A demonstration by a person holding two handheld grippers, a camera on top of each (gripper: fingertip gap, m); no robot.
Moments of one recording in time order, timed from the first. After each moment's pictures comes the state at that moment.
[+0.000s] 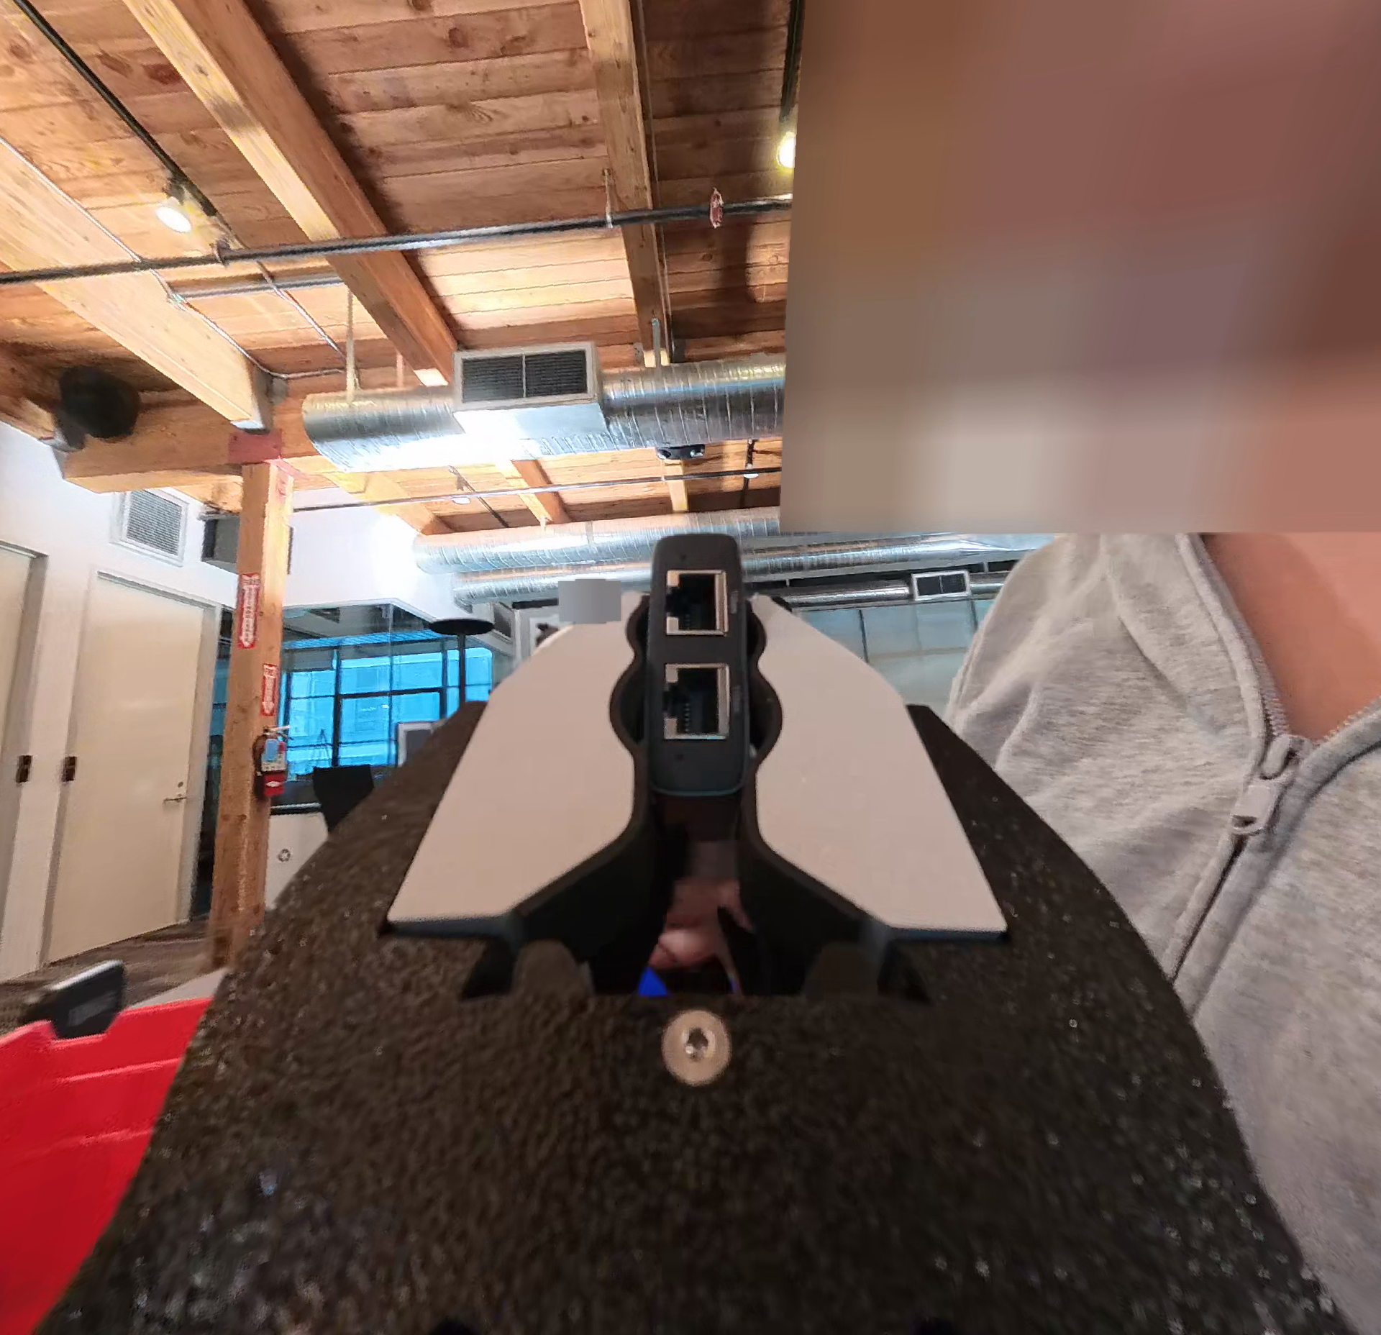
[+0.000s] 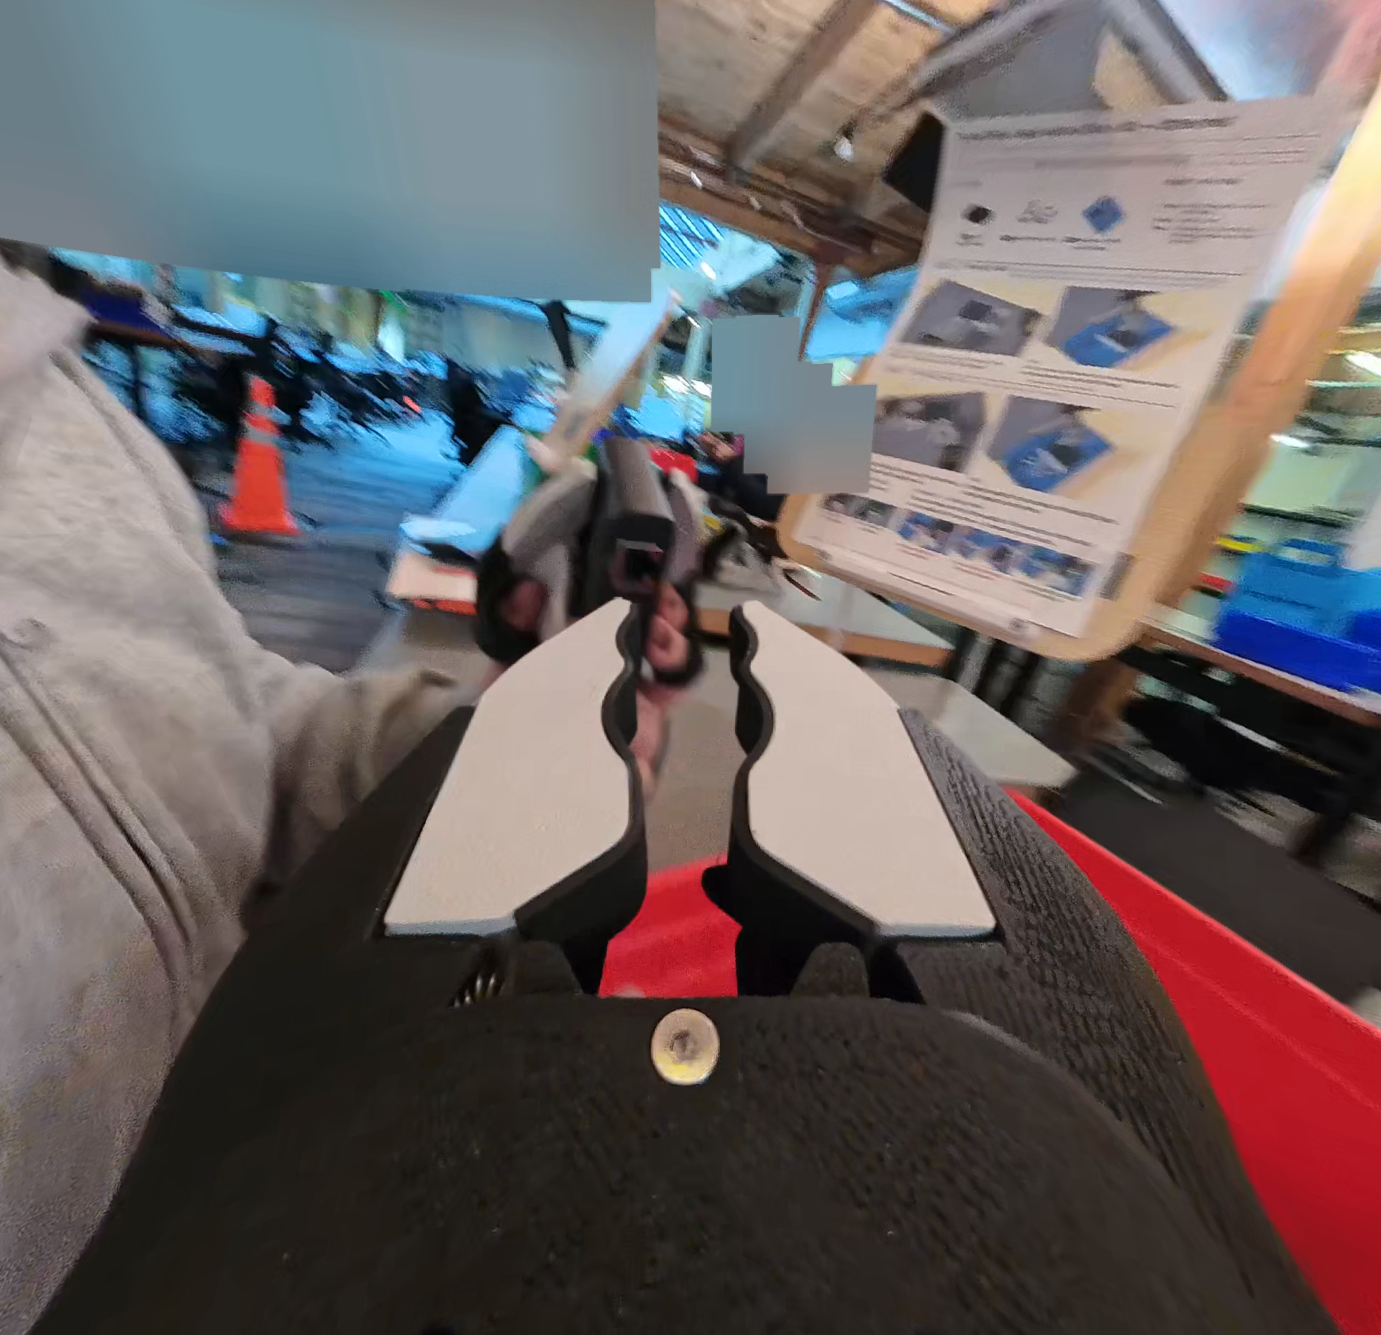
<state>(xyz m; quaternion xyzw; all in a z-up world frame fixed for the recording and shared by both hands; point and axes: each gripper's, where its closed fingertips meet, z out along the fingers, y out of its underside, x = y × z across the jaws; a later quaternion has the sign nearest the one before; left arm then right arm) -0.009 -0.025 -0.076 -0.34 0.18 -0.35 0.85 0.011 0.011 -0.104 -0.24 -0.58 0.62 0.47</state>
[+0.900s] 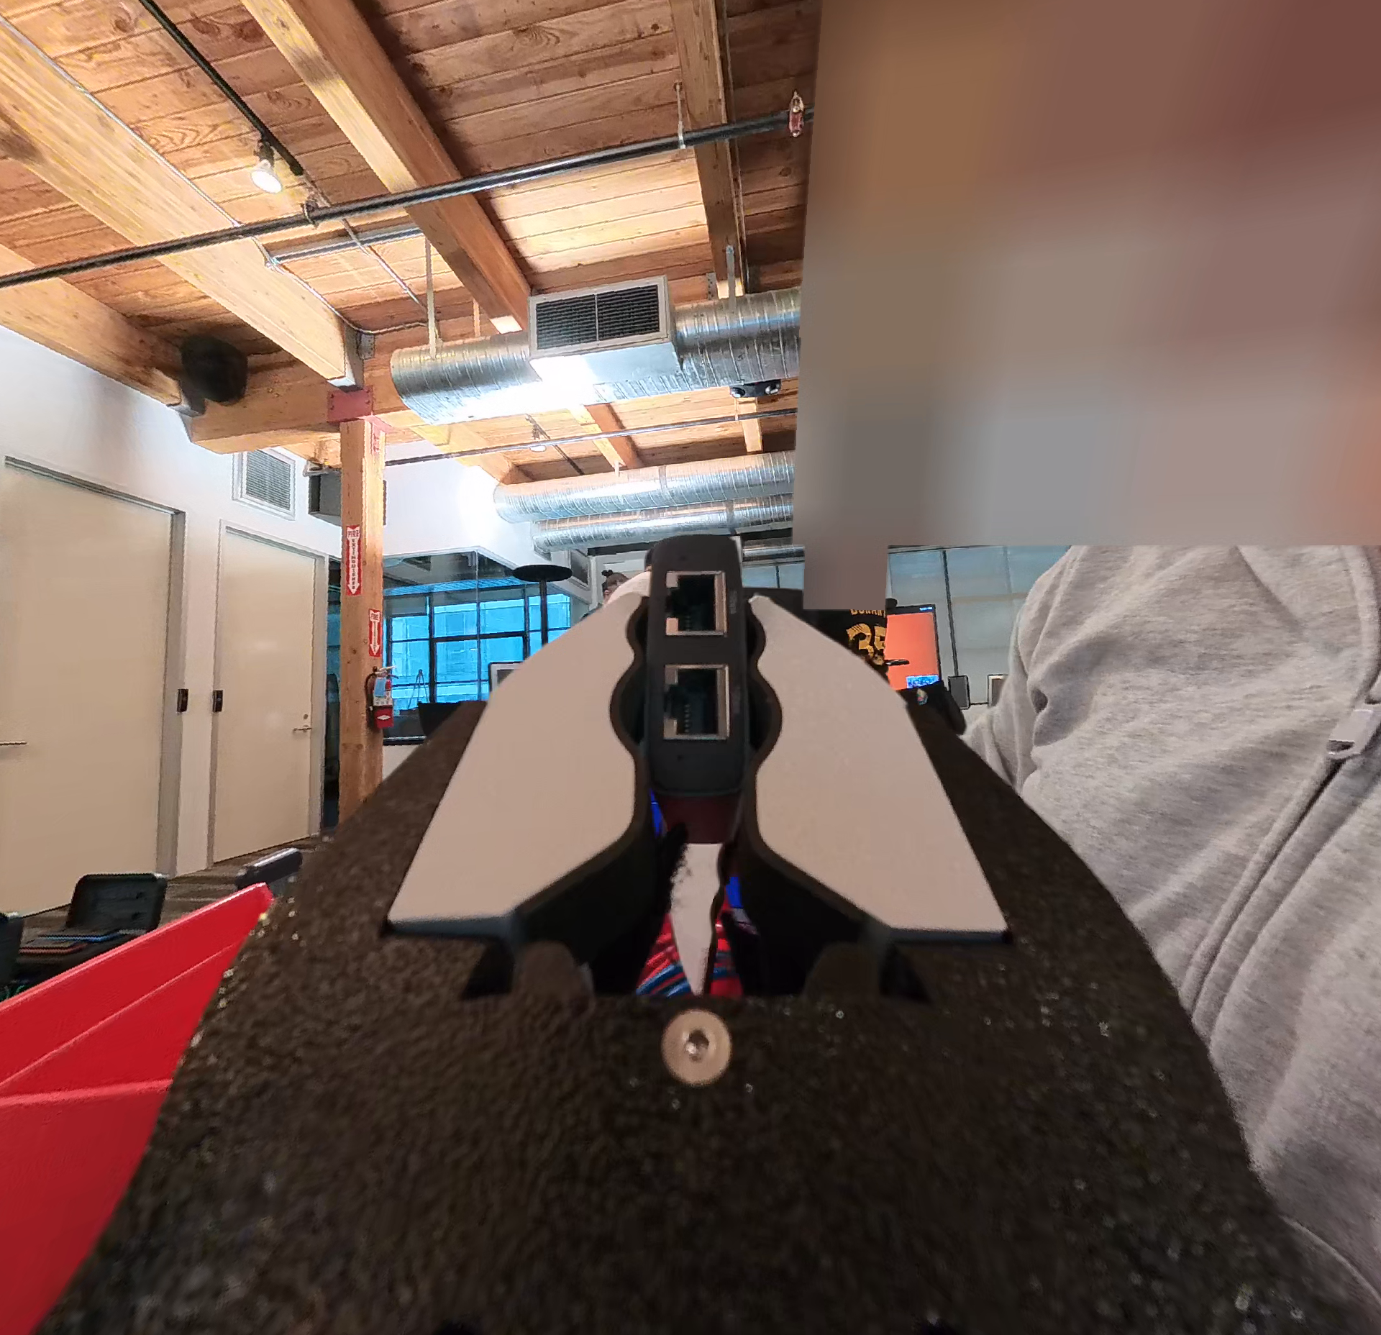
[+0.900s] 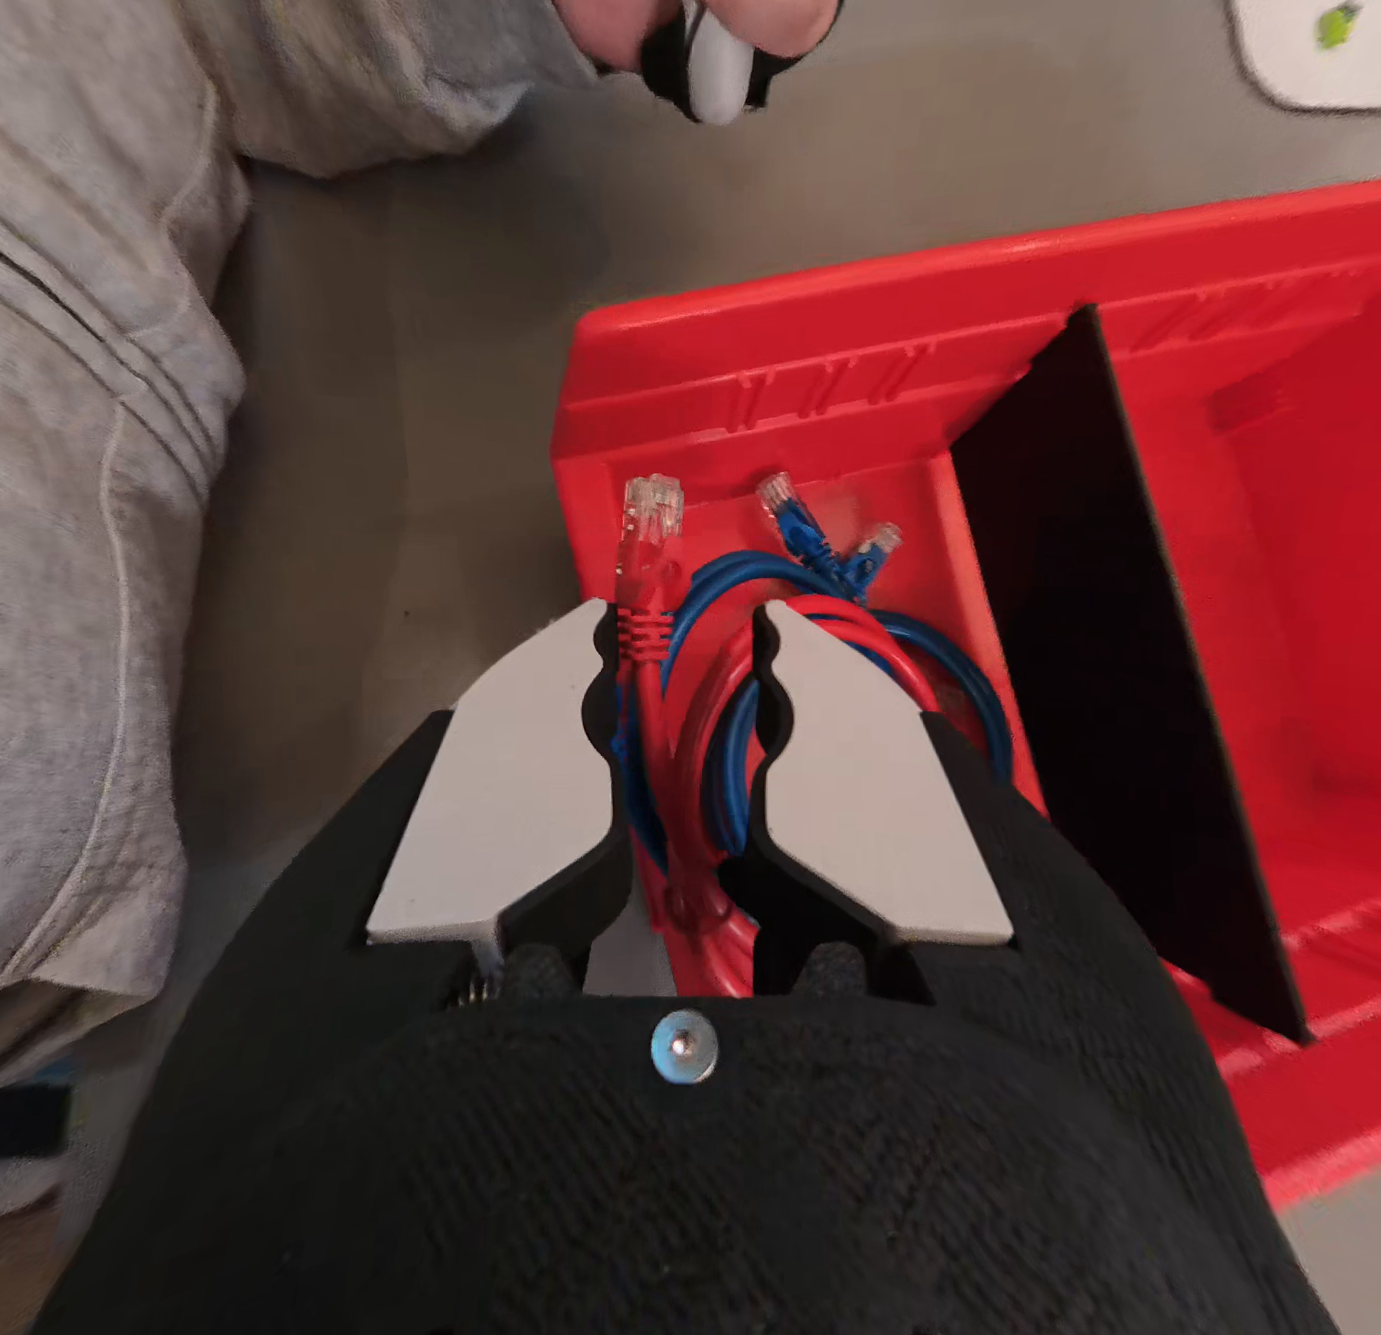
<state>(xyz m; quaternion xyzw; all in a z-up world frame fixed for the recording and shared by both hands) -0.043 -0.017 -0.096 -0.39 0.17 -0.30 0.85 0.028 0.051 -0.249 -0.35 -0.87 0.28 0.18</state>
